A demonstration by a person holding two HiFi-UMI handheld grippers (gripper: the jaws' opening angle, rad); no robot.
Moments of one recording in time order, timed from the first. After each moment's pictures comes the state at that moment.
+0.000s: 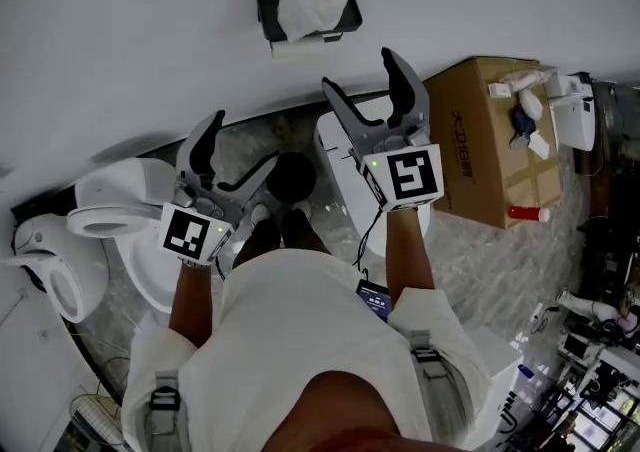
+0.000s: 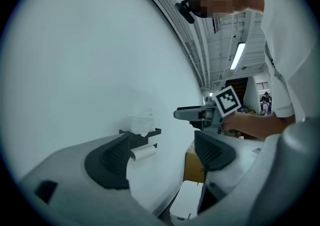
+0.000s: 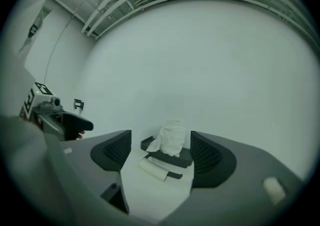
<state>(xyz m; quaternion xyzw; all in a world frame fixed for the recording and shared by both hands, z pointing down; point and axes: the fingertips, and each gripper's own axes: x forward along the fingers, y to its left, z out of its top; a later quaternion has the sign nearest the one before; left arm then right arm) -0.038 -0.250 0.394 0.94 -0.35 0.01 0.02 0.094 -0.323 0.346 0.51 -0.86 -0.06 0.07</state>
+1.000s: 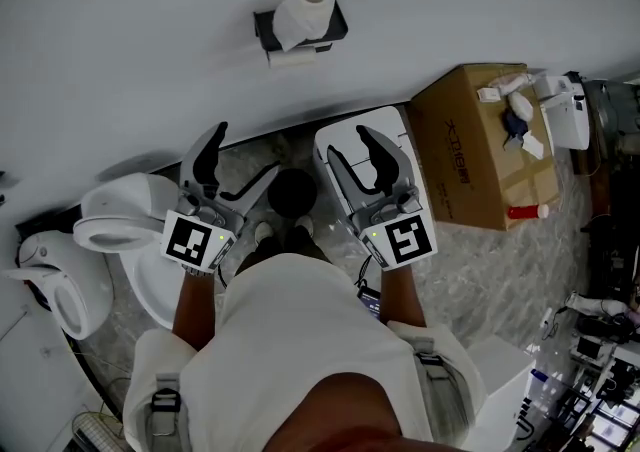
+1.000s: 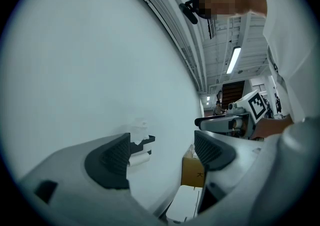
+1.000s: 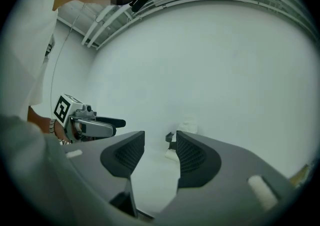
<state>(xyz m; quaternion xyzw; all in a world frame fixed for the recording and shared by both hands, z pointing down) -0.036 -0.214 0.364 0.94 -0.34 -0.01 0.01 0.083 -0.201 0.350 0.49 -0.87 -0.02 0.04</state>
